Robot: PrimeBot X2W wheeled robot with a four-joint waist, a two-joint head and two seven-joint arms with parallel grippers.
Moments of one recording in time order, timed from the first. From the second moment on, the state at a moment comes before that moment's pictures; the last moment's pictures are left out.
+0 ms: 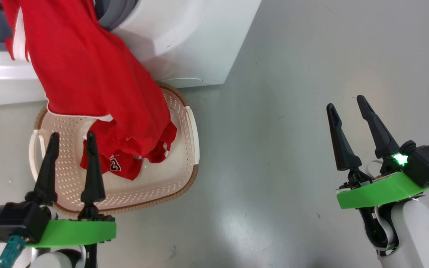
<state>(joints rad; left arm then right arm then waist) -0.21 0.03 0.04 0.03 -0.20 -0.03 -0.26 -0.27 -0.12 0.09 0.12 0.39 0.12 -0.26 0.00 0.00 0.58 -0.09</state>
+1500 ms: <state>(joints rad) -0.87 0.02 -0.02 0.67 -0.19 -0.09 -0.26 -0.27 -0.10 0.10 0.12 0.39 0.12 -0.26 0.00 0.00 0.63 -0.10</state>
